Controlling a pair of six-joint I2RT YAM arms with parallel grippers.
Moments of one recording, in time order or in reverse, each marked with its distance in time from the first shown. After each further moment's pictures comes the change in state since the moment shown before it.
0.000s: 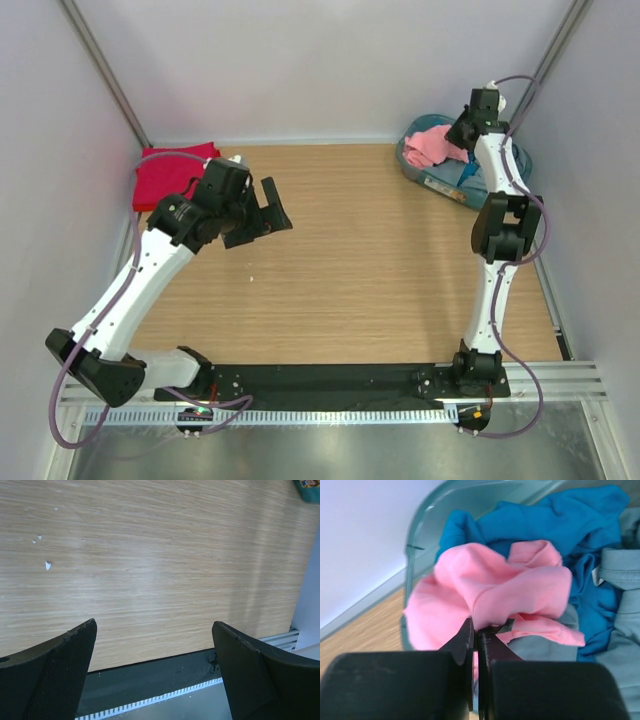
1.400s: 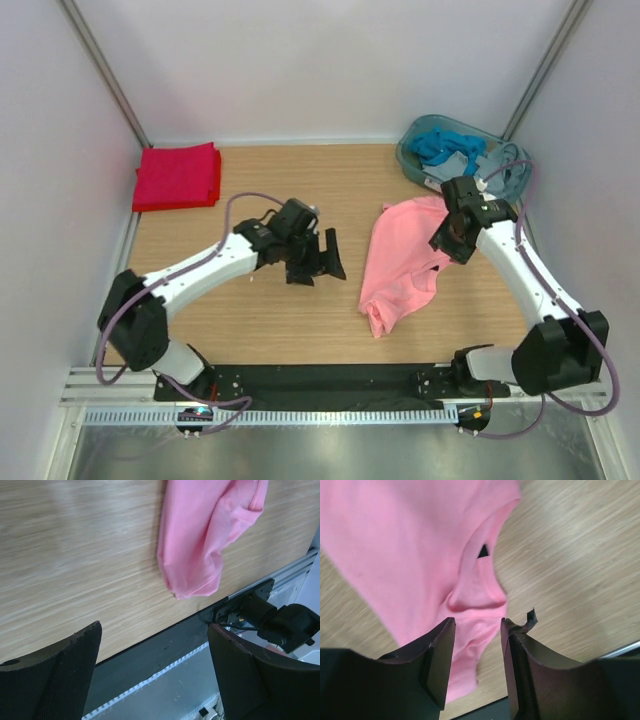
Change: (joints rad) left arm -0.198 0.186 -0.345 0.400 0.267 -0.092; right arm 0.326 -1.067 -1.084 -0.487 0.223 0.289
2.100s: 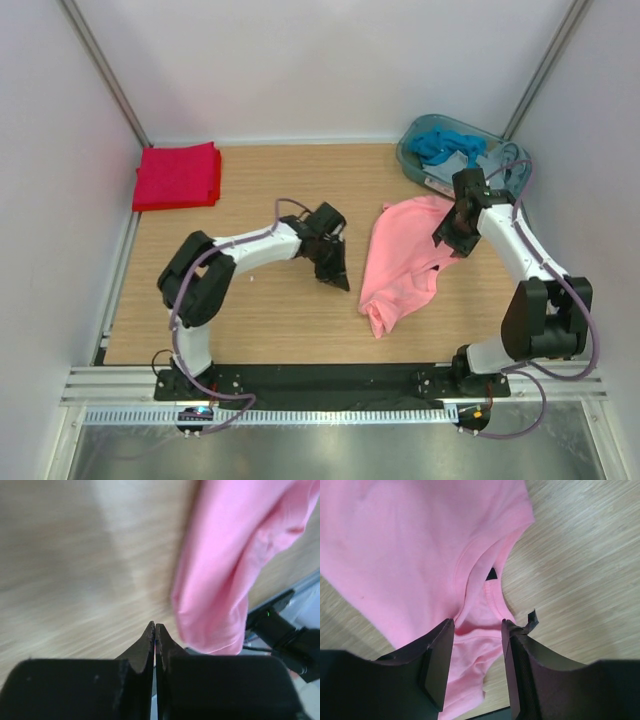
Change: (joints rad) left arm -0.058 0.438 0.158 0.119 0.142 0.027; right arm -0.187 0.199 0.003 0.106 -0.117 -0.106
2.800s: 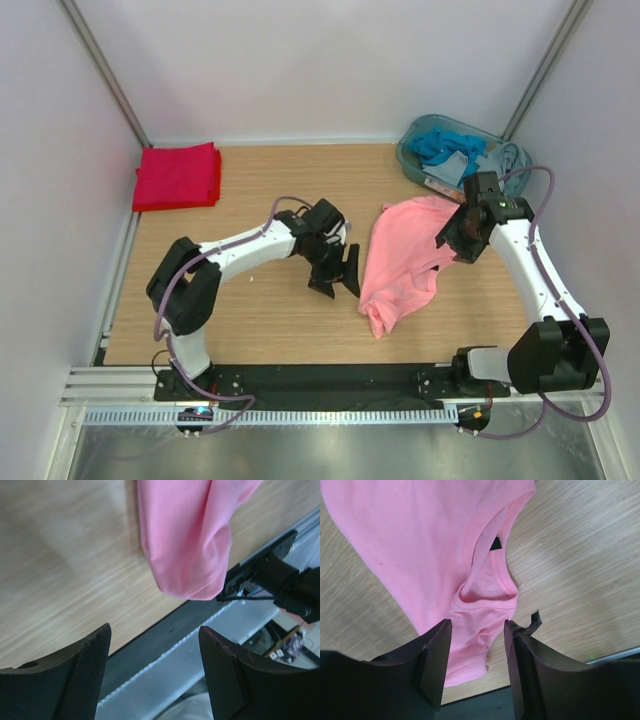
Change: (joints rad) left arm 0.040 -0.100 0.053 -0.171 0.089 0.161; right arm -0.002 -0.188 0.003 -0.108 -0.061 0.024
